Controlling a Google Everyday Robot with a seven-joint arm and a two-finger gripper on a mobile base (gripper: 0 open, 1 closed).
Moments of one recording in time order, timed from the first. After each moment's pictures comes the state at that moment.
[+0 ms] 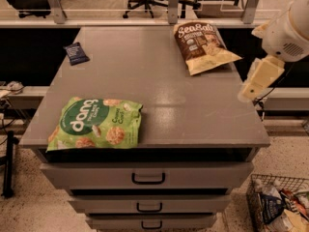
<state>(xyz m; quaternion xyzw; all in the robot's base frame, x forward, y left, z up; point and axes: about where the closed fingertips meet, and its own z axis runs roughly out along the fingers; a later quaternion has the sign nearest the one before) 0.548 -0.224 0.950 -0.57 0.78 -0.05 0.27</state>
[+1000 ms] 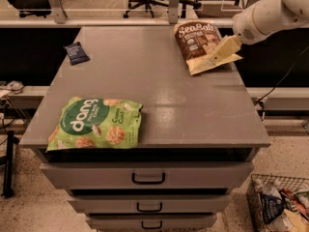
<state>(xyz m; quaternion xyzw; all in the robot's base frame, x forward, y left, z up) 0.726 -0.215 0.920 -0.47 0.79 0.00 0.40</state>
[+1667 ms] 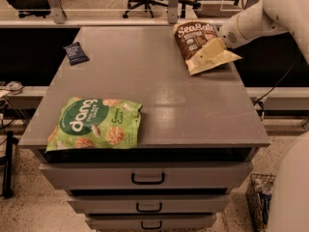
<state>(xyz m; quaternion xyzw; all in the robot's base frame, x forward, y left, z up) 0.765 -0.192 0.883 -0.42 0.81 0.09 0.40</state>
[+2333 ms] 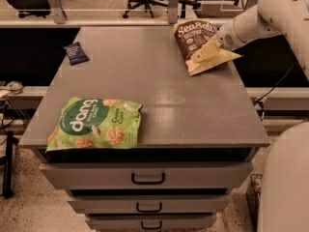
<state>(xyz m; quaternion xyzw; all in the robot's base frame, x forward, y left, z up) 0.774 -0.189 0.864 -0.40 0.83 0.12 0.38</state>
